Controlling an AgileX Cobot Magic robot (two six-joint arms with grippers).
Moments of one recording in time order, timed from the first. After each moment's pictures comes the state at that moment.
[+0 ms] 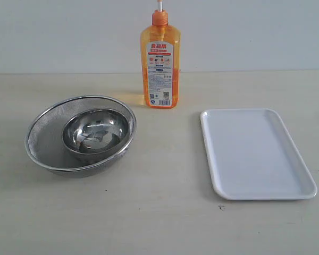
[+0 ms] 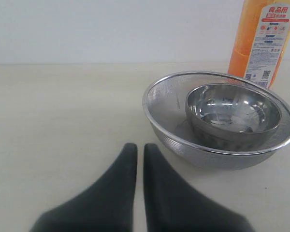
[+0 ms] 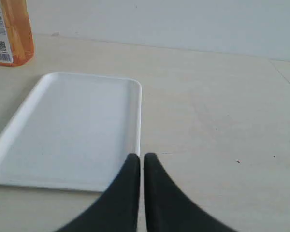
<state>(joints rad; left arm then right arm) -0.06 0.00 0.00 -0.03 0.31 0.03 0.06 0.00 0.00 -0.09 0.35 -0.02</state>
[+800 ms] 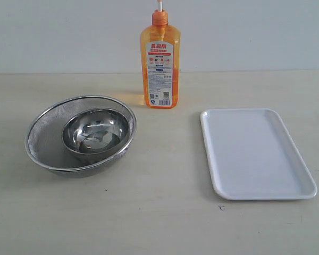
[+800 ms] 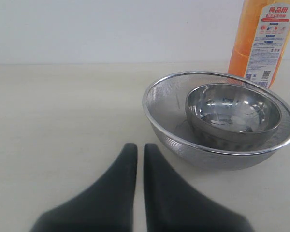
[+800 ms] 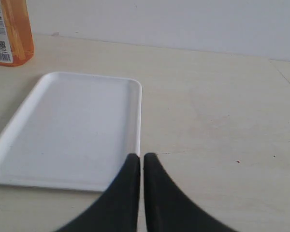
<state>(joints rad) -0.06 0.00 0.00 -0.03 0.31 0.03 0.06 0.00 0.00 -0.09 0.35 -0.02</state>
